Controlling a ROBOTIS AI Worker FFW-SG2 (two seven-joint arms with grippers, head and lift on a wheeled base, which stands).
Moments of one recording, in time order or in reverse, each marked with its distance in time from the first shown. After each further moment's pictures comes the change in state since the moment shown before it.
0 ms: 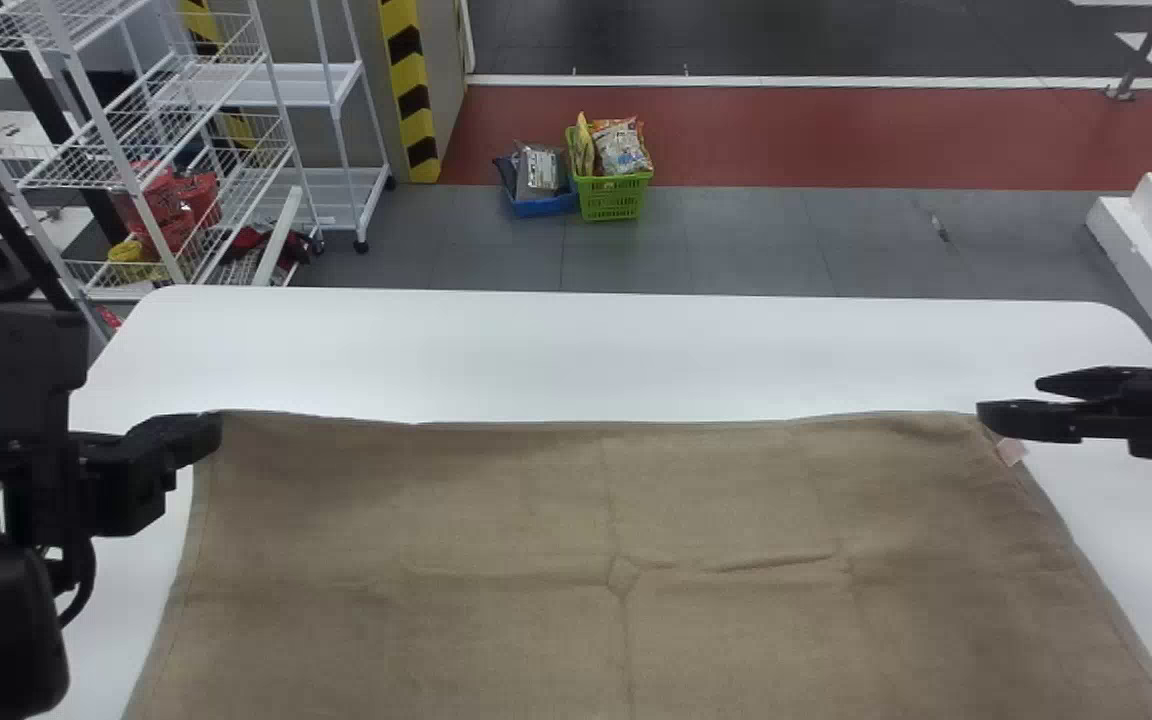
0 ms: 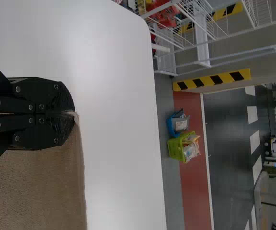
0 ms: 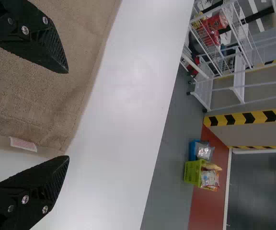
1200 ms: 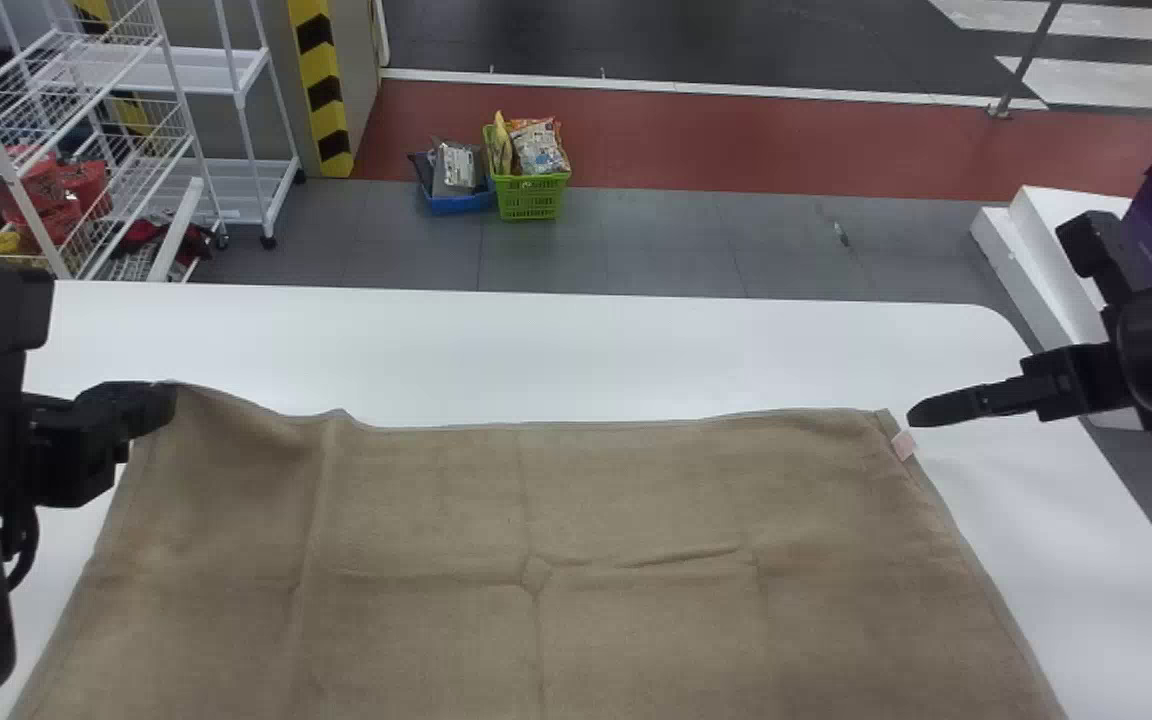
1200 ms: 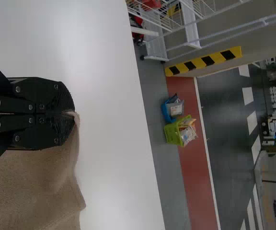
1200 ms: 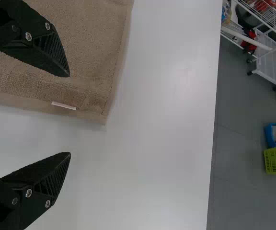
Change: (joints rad) left arm -0.055 0.003 -0.116 0.034 -0.060 0.006 0.004; right arm -0.311 -0.118 0.165 0.457 0.188 0.196 0.092
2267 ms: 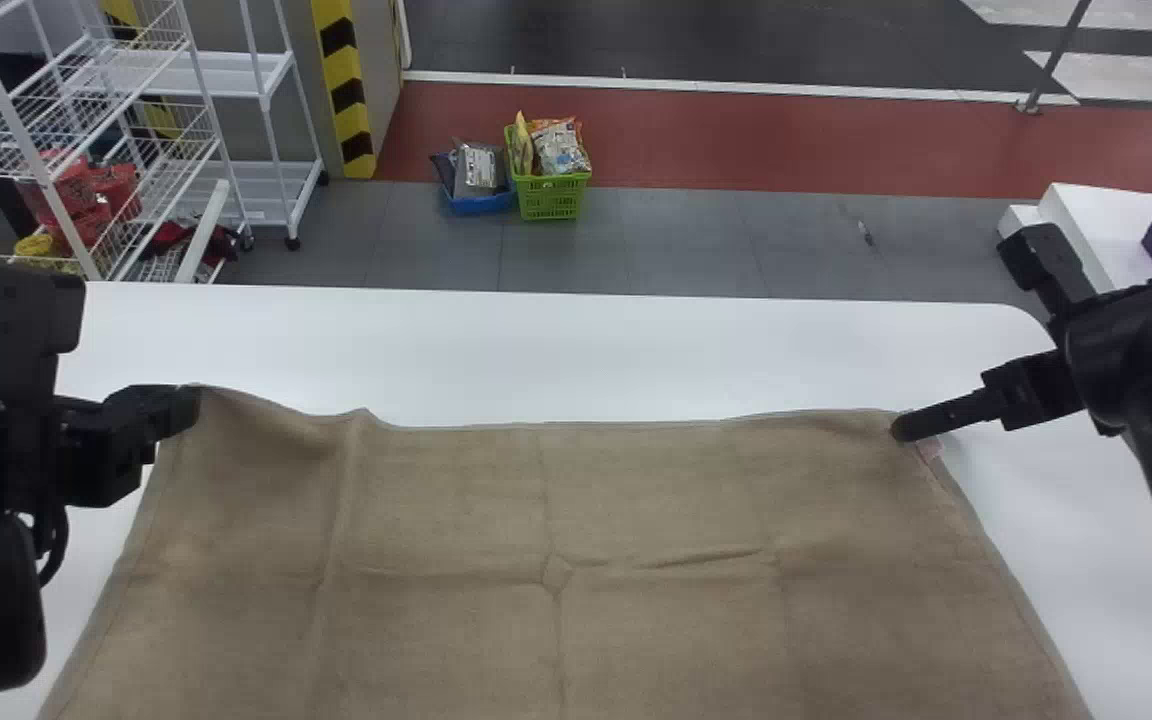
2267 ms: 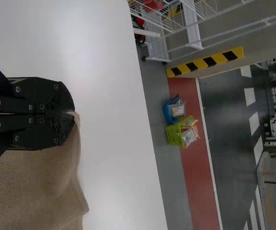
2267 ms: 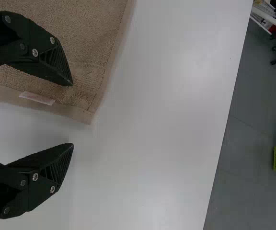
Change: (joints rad) left arm 0.002 0.006 0.002 0.009 0.004 -0.003 0.004; right arm -0.020 0.059 0.046 0.087 0.003 -0.108 -0.166
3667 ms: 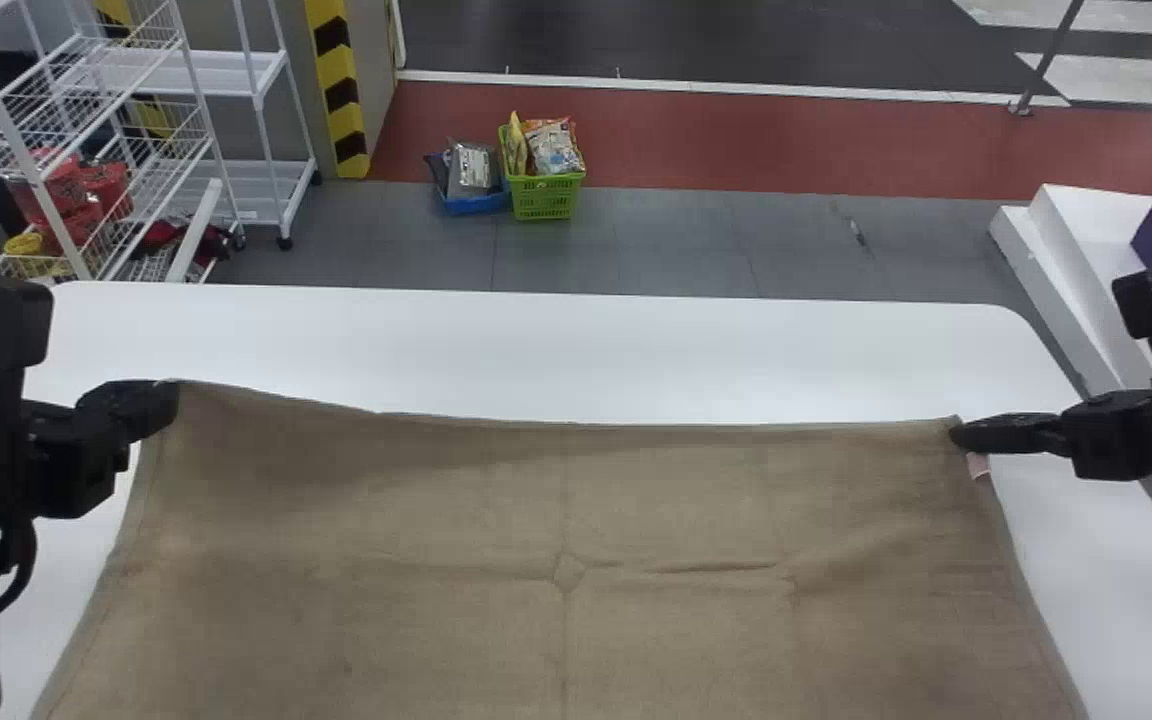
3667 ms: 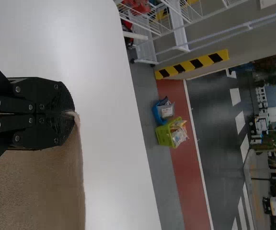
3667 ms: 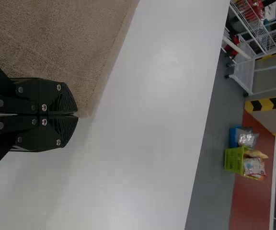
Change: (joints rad) left arm 0.051 0.003 0.025 -0.029 0.042 -0.086 0.018; right arm 0.301 0.009 -0.269 -0.395 -0.062 -0.184 0.087
